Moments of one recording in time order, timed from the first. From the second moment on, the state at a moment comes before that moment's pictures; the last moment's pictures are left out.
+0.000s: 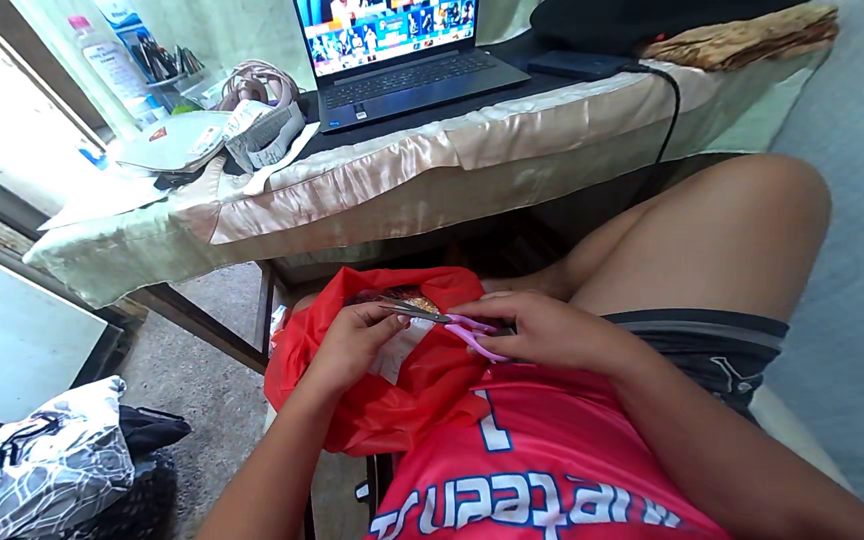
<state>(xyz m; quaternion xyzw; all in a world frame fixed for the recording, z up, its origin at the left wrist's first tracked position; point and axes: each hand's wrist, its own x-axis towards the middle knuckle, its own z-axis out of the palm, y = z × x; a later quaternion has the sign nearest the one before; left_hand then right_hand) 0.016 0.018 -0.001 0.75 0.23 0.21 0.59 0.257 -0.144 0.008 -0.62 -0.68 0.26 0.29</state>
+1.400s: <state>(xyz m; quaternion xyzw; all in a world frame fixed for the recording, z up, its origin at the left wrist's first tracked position) 0.017 0.024 -0.006 0.73 0.20 0.20 0.62 0.258 -0.138 -0.003 -0.62 -0.66 0.28 0.32</state>
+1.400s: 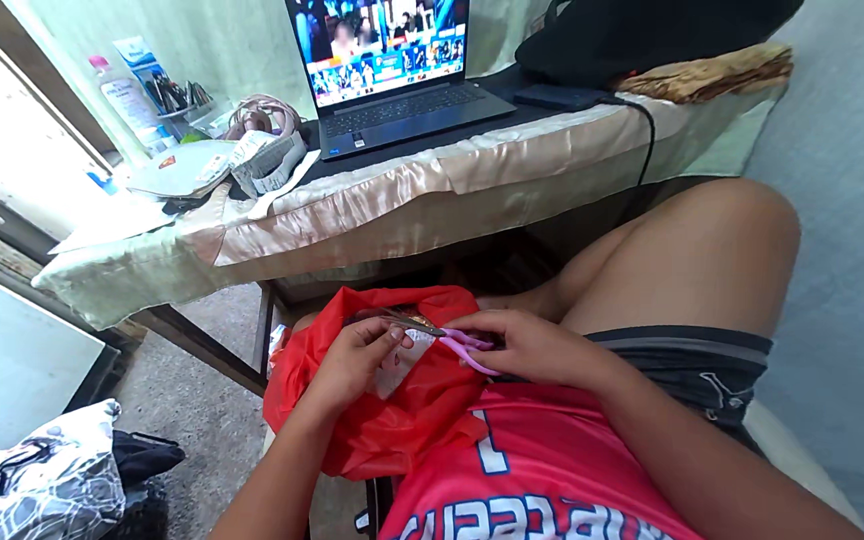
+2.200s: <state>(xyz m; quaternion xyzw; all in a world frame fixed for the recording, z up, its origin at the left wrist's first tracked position) 0.021 0.022 -0.007 0.65 0.18 0.27 0.69 0.258 -0.139 0.003 -0.62 -0.65 0.29 0.33</state>
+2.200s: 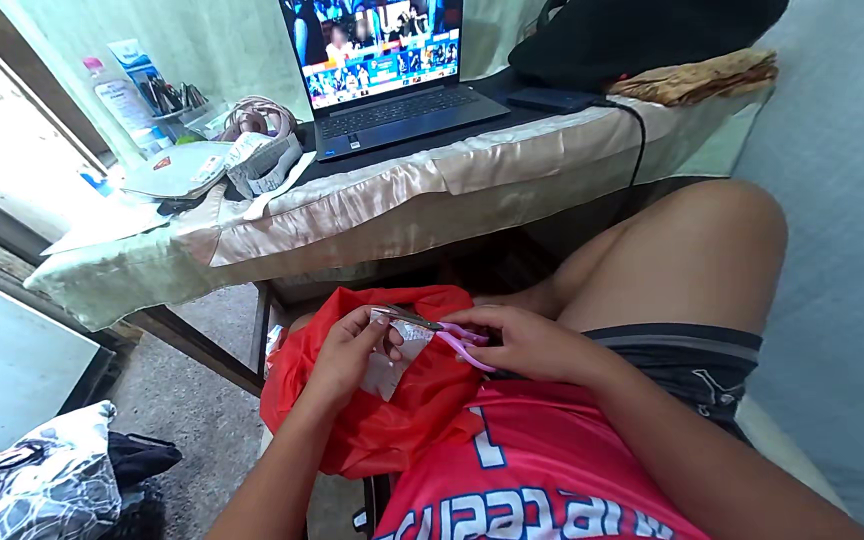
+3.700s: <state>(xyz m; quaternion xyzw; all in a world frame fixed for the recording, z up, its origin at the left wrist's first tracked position) 0.020 0.018 -0.004 0.70 0.23 0.22 0.64 0.258 -0.139 -0.003 -0.62 -0.65 0.29 0.33</state>
